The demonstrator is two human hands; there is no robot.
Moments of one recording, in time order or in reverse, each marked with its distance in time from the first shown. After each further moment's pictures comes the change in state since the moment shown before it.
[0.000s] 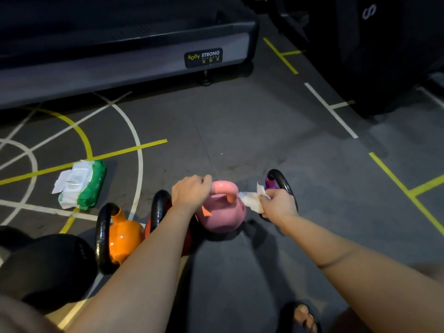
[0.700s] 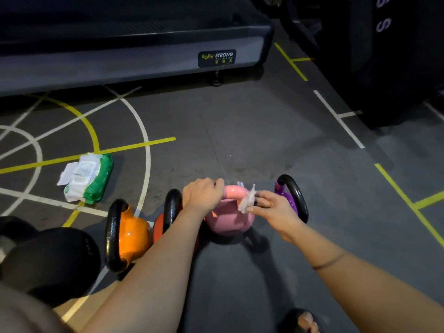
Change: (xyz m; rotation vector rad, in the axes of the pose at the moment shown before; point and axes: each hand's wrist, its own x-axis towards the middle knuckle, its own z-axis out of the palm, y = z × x) left_hand -0.002 -0.010 -0.001 -0.044 -0.038 0.032; right_hand -0.003 0.000 0.027 0.448 -0.391 -0.226
